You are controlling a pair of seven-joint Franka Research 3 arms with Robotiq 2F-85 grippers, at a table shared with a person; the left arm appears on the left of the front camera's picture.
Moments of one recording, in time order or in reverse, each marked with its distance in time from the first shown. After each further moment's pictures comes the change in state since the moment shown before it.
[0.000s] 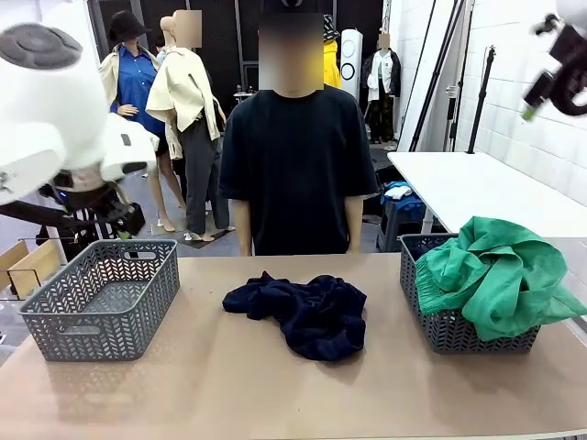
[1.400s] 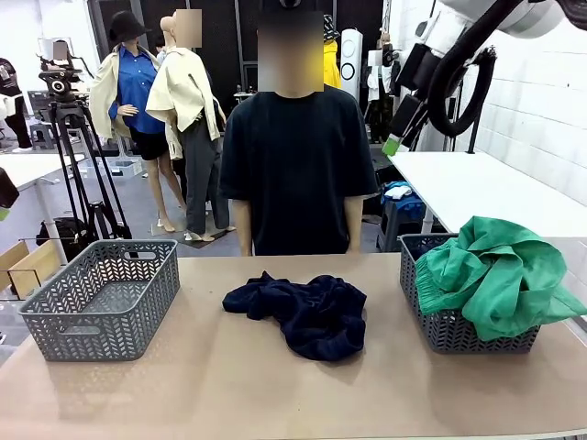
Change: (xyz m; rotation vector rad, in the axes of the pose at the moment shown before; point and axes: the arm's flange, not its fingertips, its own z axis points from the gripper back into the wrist) left arm -0.044 0.161 -0.004 -0.032 0.139 0.207; right arm 0.040 0.230 -0.034 0.461 0.112 0.439
